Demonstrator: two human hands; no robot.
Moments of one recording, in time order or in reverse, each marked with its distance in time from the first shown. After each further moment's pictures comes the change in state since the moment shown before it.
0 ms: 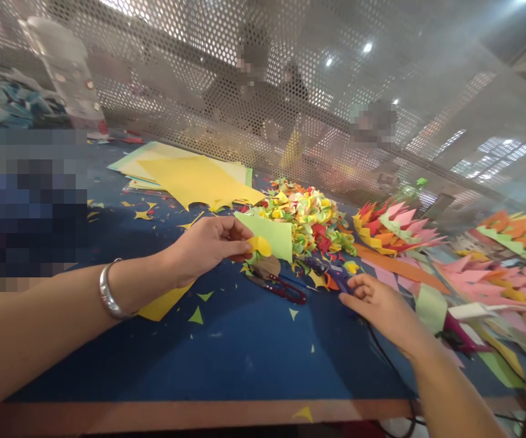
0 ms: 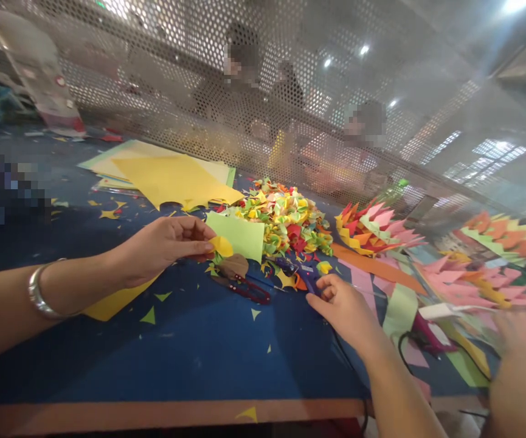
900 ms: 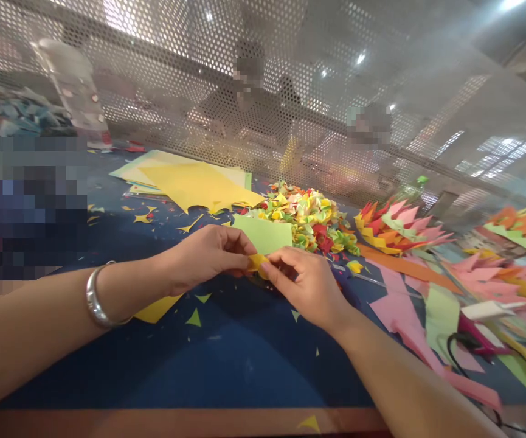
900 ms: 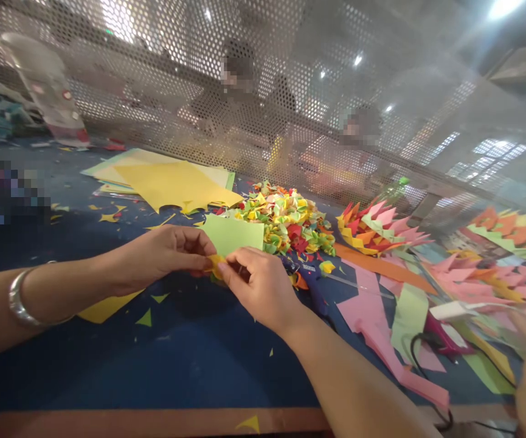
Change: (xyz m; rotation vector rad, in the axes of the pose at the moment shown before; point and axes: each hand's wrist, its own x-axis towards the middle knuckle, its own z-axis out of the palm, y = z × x) left_hand -0.011 0.006 0.006 0.124 -0.139 -0.064; right_hand 0.006 -0.101 0.079 0.074 -0.060 -0.801
